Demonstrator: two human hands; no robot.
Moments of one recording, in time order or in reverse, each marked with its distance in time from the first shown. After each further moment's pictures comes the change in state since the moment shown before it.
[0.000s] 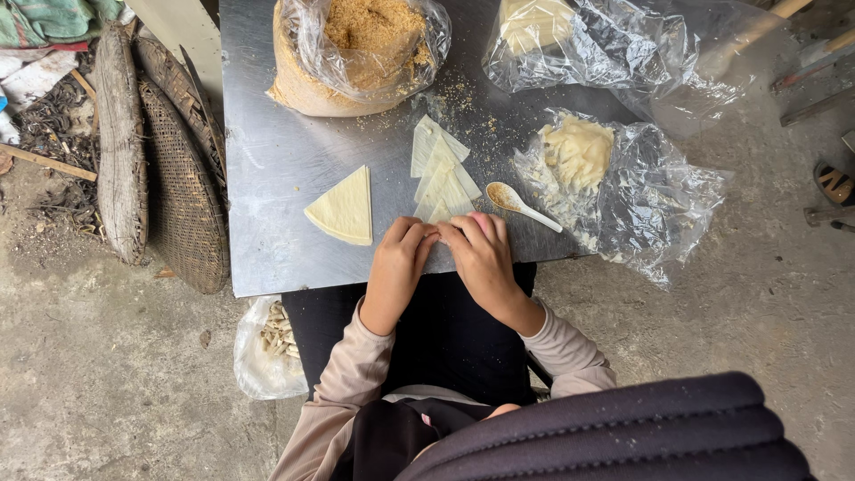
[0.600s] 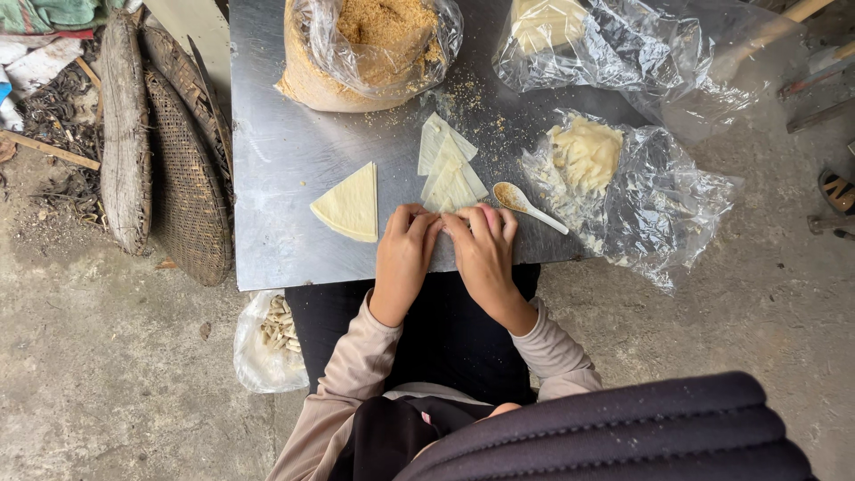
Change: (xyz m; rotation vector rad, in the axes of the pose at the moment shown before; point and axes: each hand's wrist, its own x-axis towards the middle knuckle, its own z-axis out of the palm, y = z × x) left_hand 0.003 -0.009 0.013 0.157 0.102 0.005; right_hand 0.005 -0.006 0.010 -0.083 0.027 0.079
